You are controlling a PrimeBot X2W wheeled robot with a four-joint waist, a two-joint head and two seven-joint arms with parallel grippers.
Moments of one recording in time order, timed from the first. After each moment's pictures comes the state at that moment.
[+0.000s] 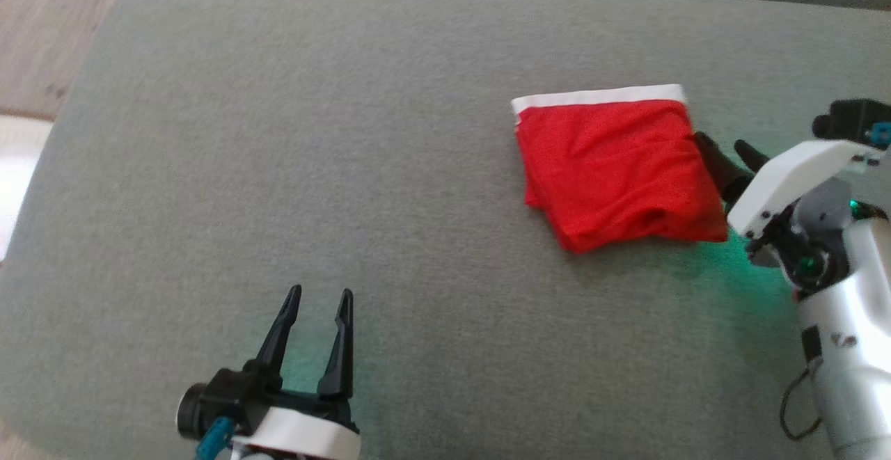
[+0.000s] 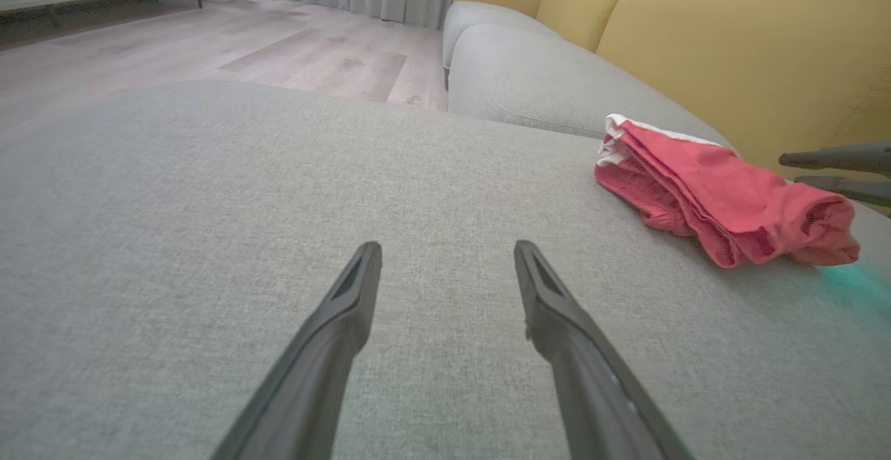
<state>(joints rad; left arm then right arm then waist) -0.01 0.05 -0.27 0.26 -0.25 -0.10 -0.26 -0.50 -0.22 0.05 0.53 0.59 0.13 0.44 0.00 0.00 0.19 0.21</state>
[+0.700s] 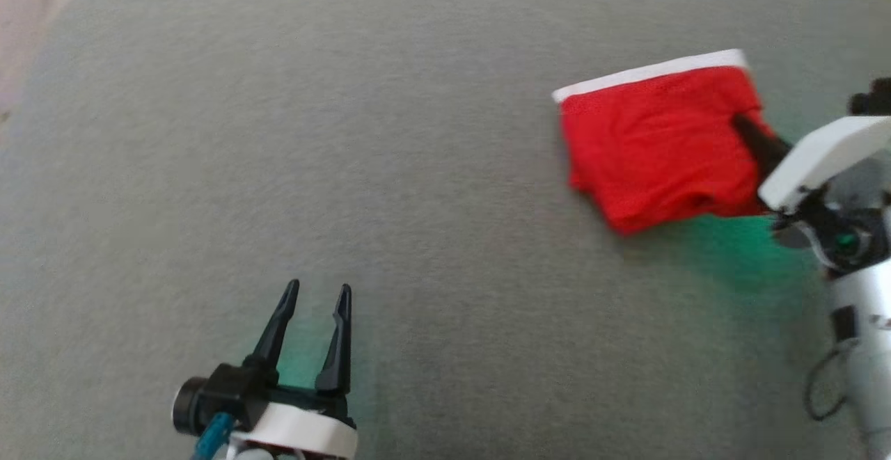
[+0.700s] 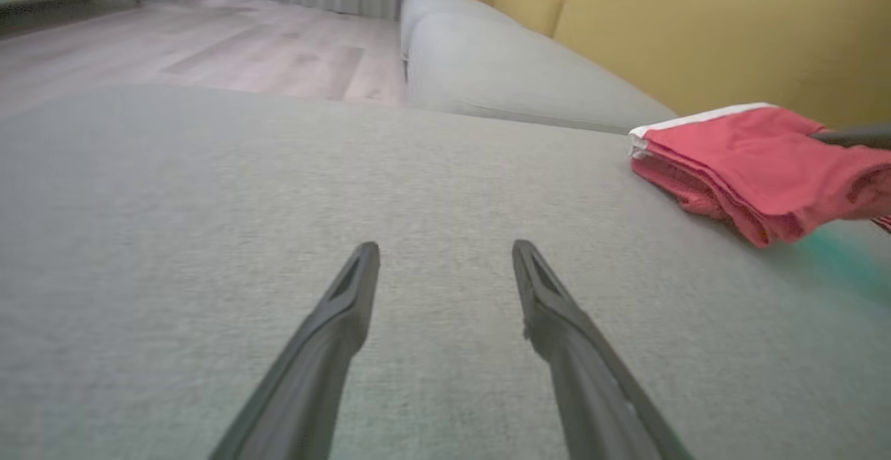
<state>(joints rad) -0.02 0.05 -0.26 0.26 -0.23 -0.09 -0.26 -0.56 -0.25 0.01 0.57 0.73 0.13 0.51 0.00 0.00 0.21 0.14</state>
